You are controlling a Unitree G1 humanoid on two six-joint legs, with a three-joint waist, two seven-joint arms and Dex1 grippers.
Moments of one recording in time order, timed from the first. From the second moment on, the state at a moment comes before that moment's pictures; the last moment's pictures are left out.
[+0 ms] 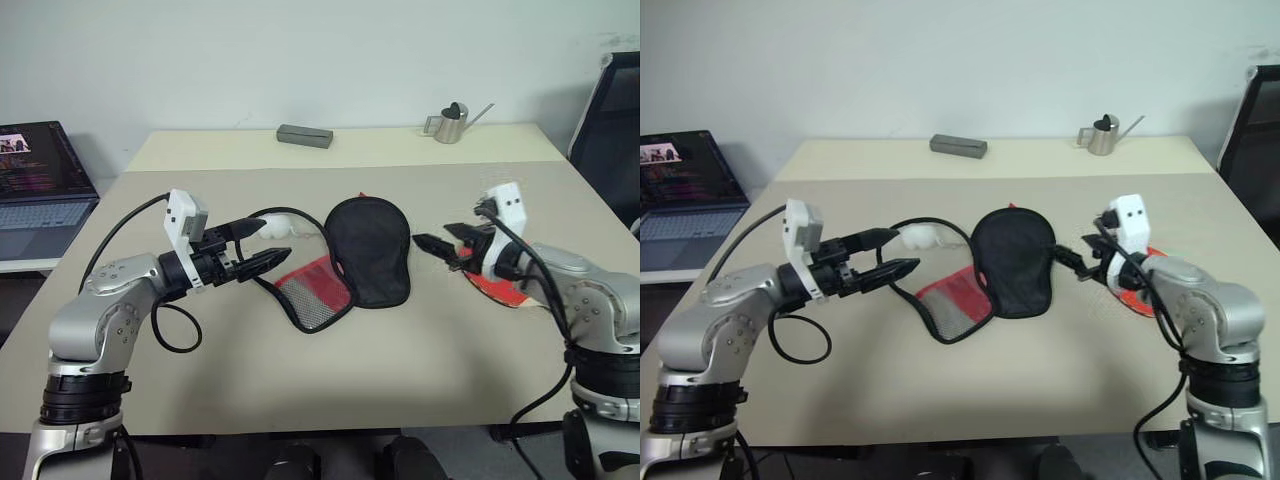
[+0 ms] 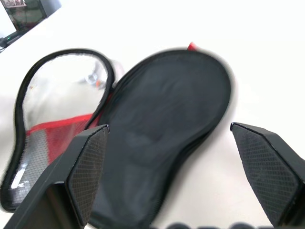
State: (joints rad) left arm -0.40 0.69 0.20 -0.14 -0.64 0.61 -0.93; right arm -0.54 -0.59 -0.18 -0.25 0.65 1.04 0.42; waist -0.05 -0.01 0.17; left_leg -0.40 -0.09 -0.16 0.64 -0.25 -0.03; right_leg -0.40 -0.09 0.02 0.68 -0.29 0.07
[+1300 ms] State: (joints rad) left arm -0.68 0.65 -0.07 -0.28 -0.65 0.65 -1.05; right arm -0.32 -1.02 -0.20 0.58 0.32 0.41 1.13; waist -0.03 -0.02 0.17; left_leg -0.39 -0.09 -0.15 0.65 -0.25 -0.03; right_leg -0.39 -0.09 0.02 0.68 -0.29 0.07
